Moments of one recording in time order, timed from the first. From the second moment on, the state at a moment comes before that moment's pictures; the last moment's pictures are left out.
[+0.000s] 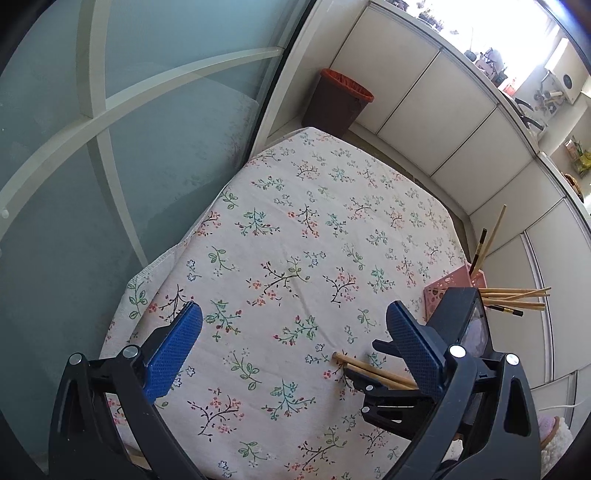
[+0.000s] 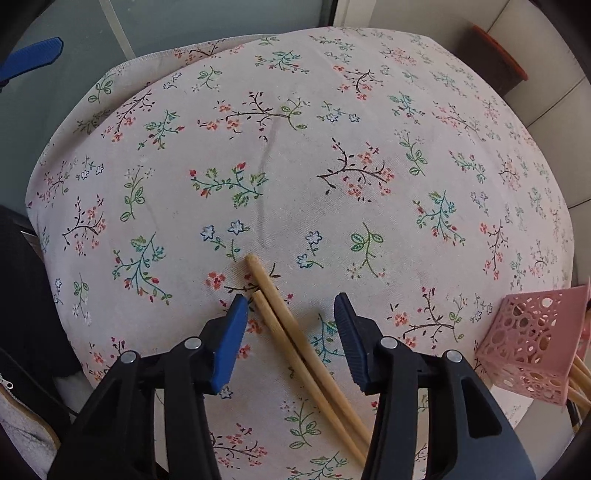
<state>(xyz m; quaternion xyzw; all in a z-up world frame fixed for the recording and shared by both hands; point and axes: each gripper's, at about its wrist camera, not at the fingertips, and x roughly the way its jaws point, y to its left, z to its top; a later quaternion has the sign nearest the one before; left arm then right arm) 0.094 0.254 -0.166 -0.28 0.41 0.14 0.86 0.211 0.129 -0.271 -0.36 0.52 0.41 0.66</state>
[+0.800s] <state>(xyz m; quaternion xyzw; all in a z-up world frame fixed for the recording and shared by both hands) 0.100 0.255 -0.172 -0.30 0.42 0.12 0.85 0.218 0.141 -0.281 -0.35 0.53 0.42 0.65</state>
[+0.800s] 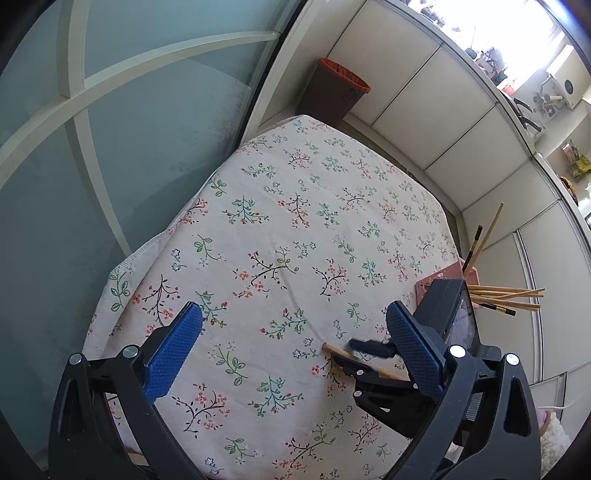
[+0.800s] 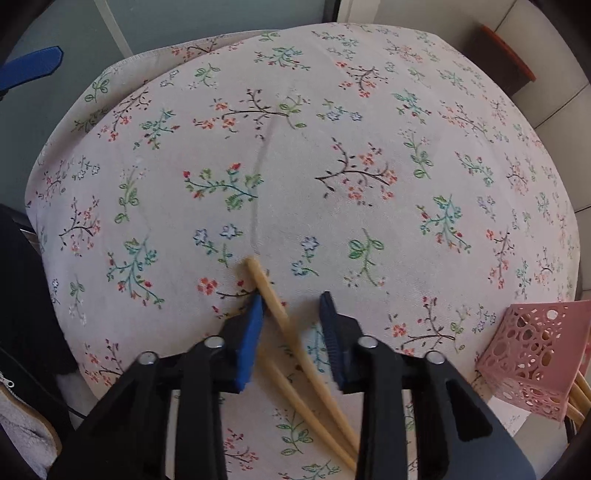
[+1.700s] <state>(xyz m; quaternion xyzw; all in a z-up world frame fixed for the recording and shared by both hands) 0.169 0.068 -0.276 0.05 0.62 0.04 0.78 0.209 -0.070 -0.232 0.00 0.53 0.21 0.82</state>
